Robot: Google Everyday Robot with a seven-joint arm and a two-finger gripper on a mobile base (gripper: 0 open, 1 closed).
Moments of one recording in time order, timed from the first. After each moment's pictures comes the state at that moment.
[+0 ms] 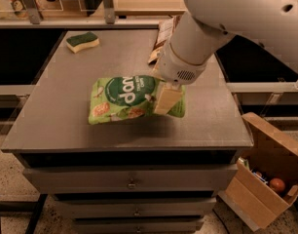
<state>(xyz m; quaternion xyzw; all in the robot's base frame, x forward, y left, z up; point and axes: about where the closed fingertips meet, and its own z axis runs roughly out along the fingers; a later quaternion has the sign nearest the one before) 0.519 -0.033 0.880 -0.72 0.67 0.04 0.20</state>
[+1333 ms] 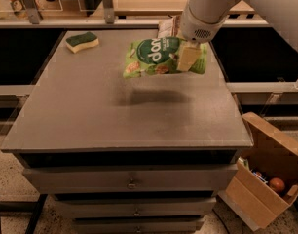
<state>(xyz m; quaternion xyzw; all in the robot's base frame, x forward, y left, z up) 0.641 -0.104 0.918 -0.68 0.70 -0.07 0.21</state>
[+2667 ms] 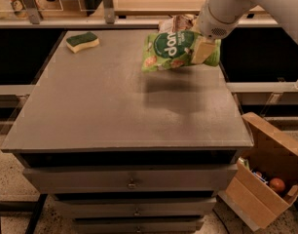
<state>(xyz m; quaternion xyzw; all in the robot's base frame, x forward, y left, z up) 0.688 -0.154 0.920 -0.66 0.70 -0.12 0.26</state>
